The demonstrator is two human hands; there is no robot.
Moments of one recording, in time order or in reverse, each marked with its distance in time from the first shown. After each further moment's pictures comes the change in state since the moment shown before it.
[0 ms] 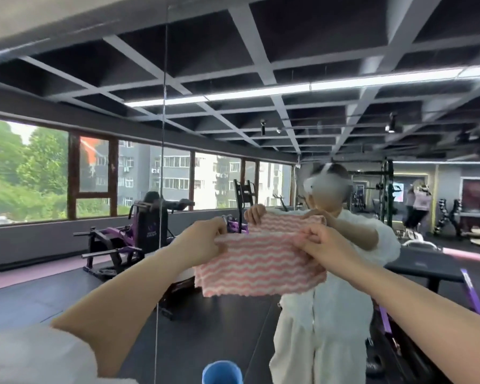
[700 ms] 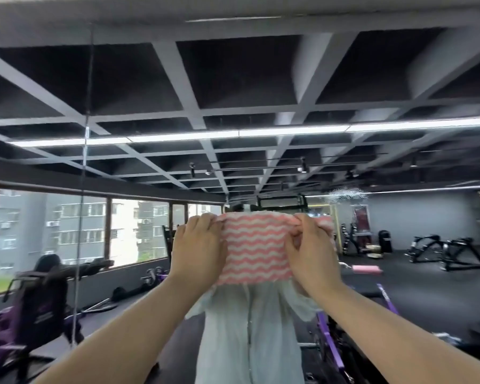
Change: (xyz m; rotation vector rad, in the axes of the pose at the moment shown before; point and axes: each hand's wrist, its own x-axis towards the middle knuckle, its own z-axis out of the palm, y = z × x) left_hand 0.168 -0.009 0.001 0.234 0.643 0.364; right_hand 0.128 -0.014 0.010 -0.433 0.832 -0.062
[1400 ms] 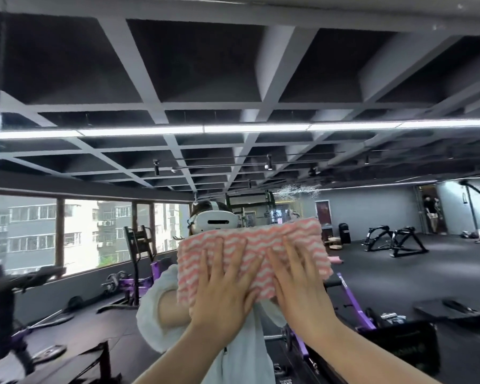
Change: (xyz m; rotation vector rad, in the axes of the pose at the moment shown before) left_hand -0.042 0.101 0.097 -0.039 -0.049 0.266; right_hand -0.046 0.101 -0.002 -0.477 -0.047 -0.326
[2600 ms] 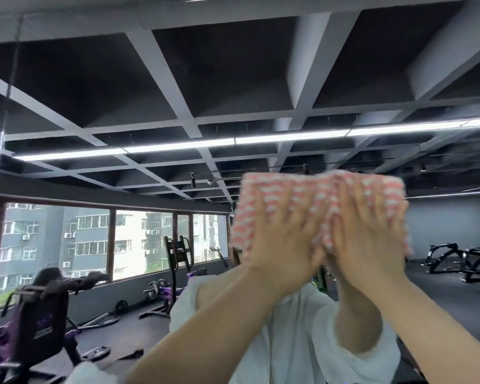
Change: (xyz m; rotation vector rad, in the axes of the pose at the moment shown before) left_hand 0.139 0.050 -0.041 0.187 0.077 0.034; right_hand 0.102 0.086 -0.026 -0.090 0.197 0.193
